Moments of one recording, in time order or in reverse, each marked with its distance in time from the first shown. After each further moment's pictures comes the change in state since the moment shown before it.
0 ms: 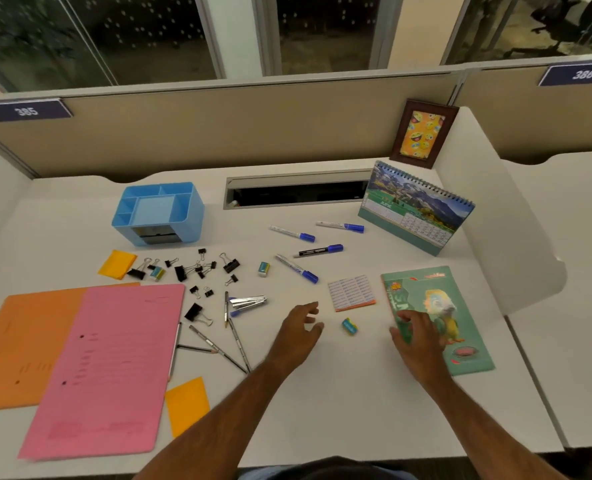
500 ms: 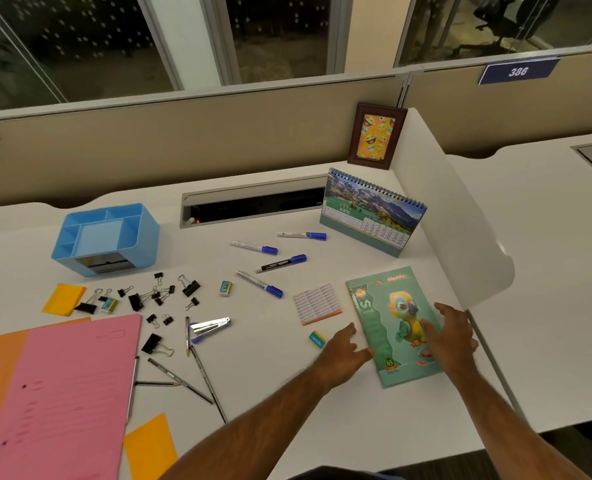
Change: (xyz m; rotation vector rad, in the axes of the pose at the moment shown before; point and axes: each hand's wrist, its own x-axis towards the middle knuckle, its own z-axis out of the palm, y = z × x) left_hand 0.004 0.087 0.114 -0.104 -0.413 -0.160; right_hand 0.040 0.072 -0.080 -0.092 0.094 0.391
